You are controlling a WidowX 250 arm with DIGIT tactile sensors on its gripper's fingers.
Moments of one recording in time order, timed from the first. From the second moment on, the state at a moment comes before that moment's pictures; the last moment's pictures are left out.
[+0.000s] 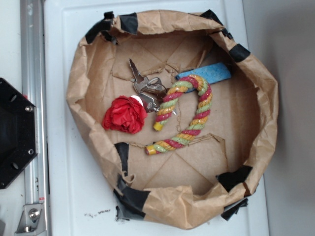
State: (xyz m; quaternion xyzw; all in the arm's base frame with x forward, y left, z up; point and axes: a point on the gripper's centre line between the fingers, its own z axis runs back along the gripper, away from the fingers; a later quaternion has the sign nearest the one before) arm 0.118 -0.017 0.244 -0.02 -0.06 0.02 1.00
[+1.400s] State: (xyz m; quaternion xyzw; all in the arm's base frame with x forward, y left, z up) arm 0.314 0.025 0.043 -0.04 0.03 0.22 0.98
